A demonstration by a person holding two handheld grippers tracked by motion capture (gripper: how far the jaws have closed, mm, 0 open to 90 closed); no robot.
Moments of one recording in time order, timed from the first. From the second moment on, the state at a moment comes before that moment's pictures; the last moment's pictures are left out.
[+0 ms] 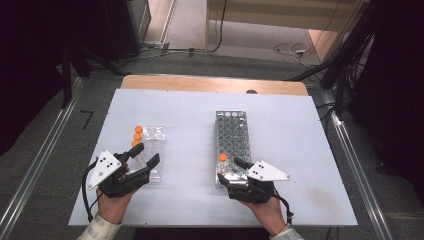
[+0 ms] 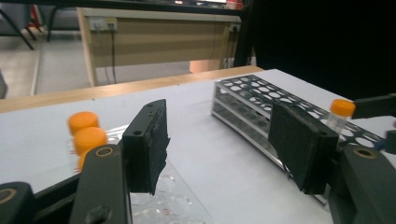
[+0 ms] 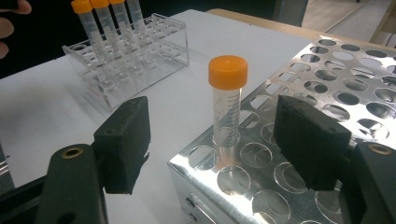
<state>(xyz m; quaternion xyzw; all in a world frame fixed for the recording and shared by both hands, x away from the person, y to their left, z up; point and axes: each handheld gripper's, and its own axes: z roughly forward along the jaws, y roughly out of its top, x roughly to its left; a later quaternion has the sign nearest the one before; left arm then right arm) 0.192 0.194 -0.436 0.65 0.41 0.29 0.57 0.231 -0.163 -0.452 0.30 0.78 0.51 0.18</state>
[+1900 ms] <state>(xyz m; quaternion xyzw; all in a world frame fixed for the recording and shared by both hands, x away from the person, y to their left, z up) 0.190 0.168 -0.444 0.68 0.39 0.25 0.57 0.224 -0.157 -0.419 0.29 0.74 0.56 0.23</state>
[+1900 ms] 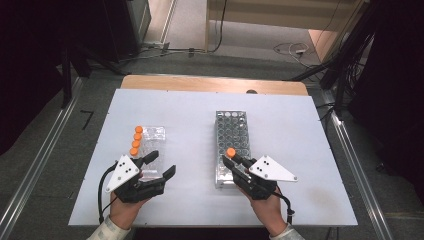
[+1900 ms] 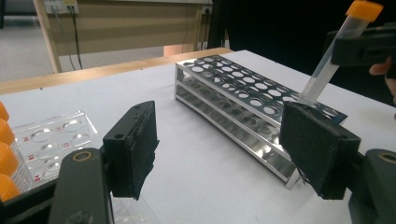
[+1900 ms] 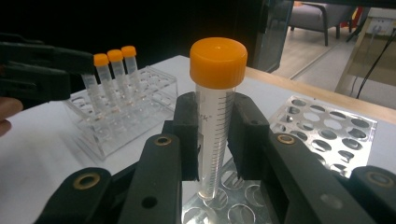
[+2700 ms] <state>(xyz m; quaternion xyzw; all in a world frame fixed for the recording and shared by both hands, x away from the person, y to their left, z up) 0.172 0.137 -0.432 0.70 0.32 0.20 0.61 0.205 -0.105 -0.443 0.23 0.80 0.54 0.16</state>
